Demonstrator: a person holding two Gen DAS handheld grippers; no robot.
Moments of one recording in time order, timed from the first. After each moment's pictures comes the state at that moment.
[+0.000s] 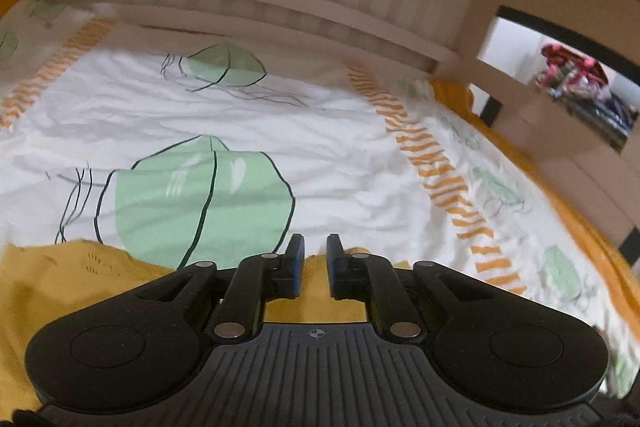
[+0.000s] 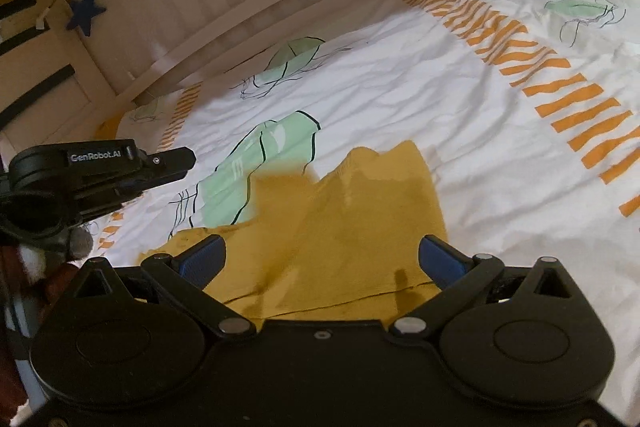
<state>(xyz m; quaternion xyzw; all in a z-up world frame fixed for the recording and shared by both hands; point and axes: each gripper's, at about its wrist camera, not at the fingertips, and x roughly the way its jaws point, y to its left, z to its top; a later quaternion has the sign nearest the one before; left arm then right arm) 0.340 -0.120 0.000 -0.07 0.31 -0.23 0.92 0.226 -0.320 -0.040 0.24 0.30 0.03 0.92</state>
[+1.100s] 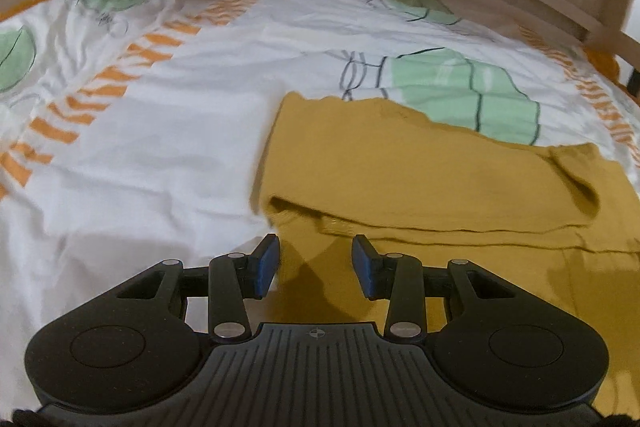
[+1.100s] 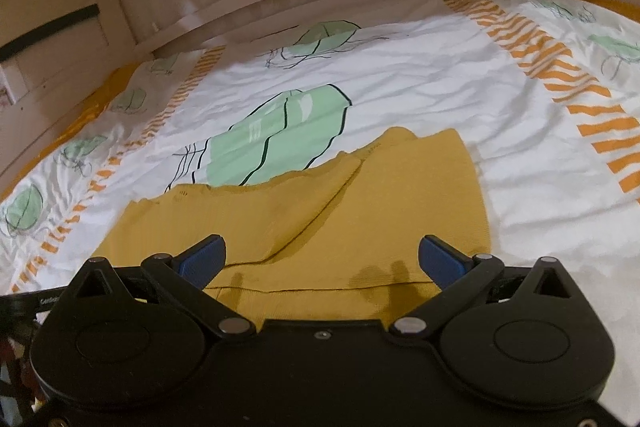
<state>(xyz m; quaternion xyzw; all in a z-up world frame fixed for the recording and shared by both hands) 0.287 0.049 -0.093 -0.04 0.38 -0.01 0.92 0.234 -0.275 -0.058 0.14 0.31 0.07 0.94</state>
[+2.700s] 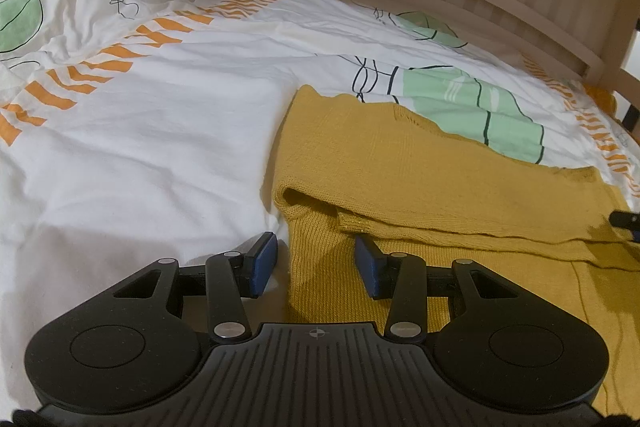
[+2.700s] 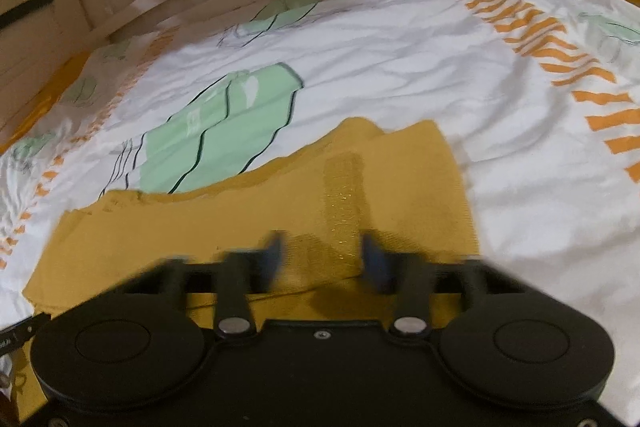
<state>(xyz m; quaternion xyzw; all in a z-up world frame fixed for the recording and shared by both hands) 0.283 0.065 -0.116 -0.09 0.35 -0.02 0.93 0.300 -0.286 -0.084 0.14 0.35 0.03 0.92</state>
